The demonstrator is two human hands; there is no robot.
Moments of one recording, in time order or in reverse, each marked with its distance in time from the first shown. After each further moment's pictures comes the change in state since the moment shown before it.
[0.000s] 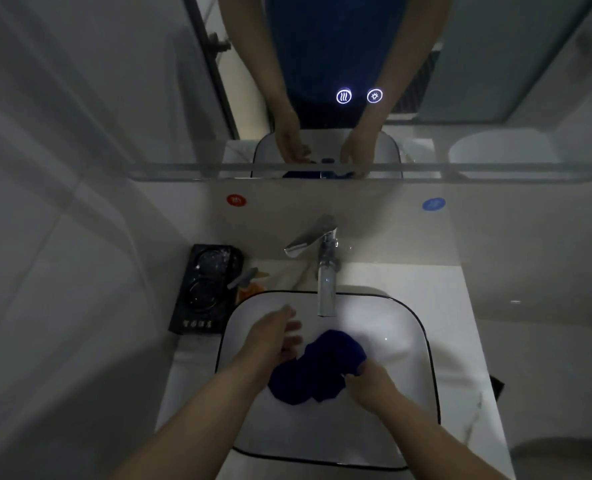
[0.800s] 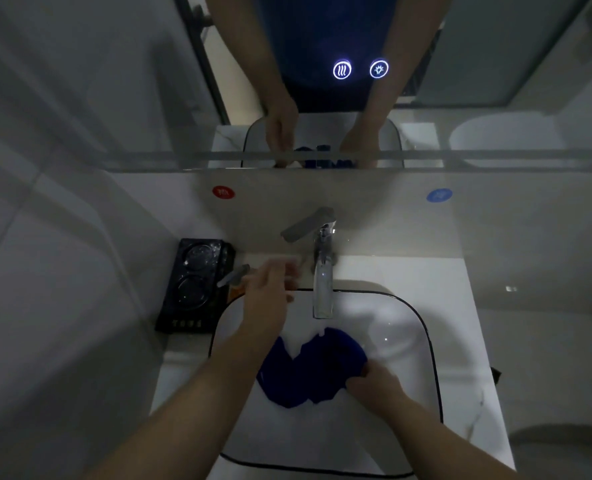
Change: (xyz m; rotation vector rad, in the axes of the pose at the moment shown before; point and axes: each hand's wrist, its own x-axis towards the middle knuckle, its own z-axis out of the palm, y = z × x) left_hand 0.033 0.046 0.023 0.018 0.120 0.457; right_hand 0.022 0.020 -0.002 -0.026 -0.029 0.050
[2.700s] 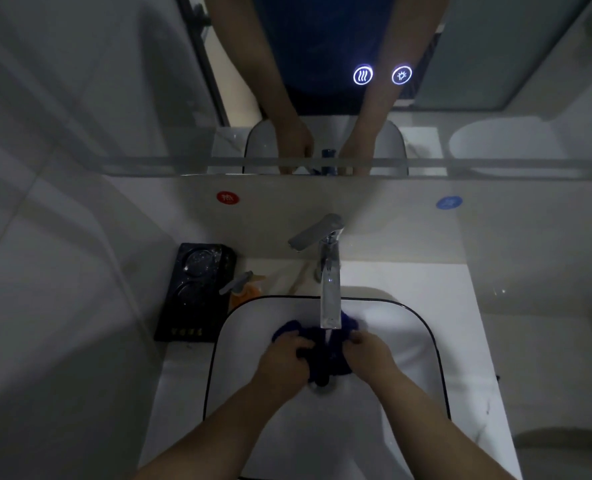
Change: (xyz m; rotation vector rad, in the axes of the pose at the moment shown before) left_hand 0.007 -0.129 -0.014 0.898 -0.329 0.269; right_hand 0.005 -0.084 -0.038 0.139 0.141 0.032
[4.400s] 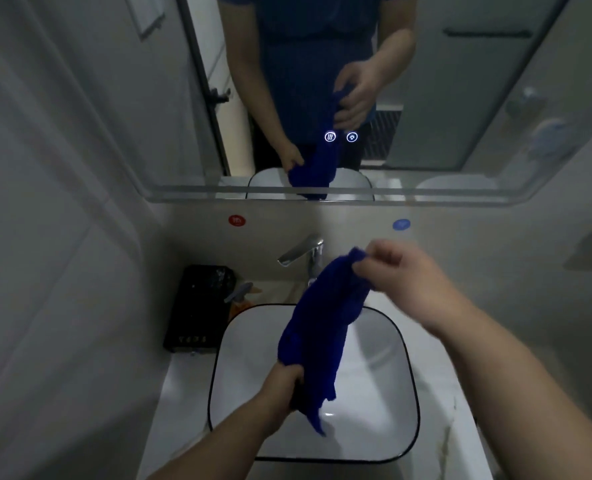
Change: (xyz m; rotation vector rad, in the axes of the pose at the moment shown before) left_hand -0.100 0.038 -0.014 -1.166 -0.238 -0.452; right_hand -0.235 -0.082 -0.164 0.360 0.164 -0.677
